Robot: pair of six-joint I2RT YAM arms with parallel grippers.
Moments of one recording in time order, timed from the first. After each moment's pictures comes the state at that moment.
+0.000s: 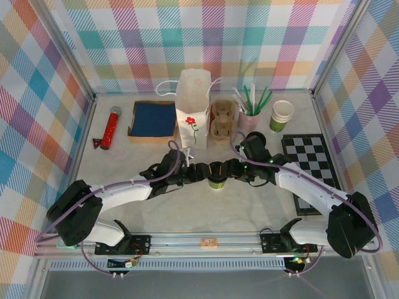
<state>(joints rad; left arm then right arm) -0.78 1.40 0.64 0.18 0.25 -0.93 0.59 1.25 0.82 -0.54 -0.30 0.70</state>
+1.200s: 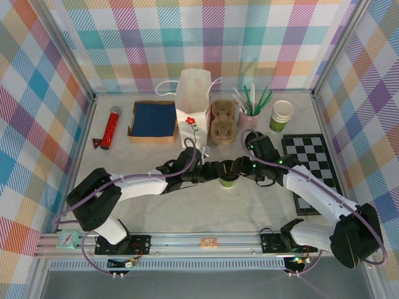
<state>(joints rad) -0.87 1.60 0.81 0.24 0.27 -1.03 0.52 1.15 0.80 -0.63 -0.17 0.74</state>
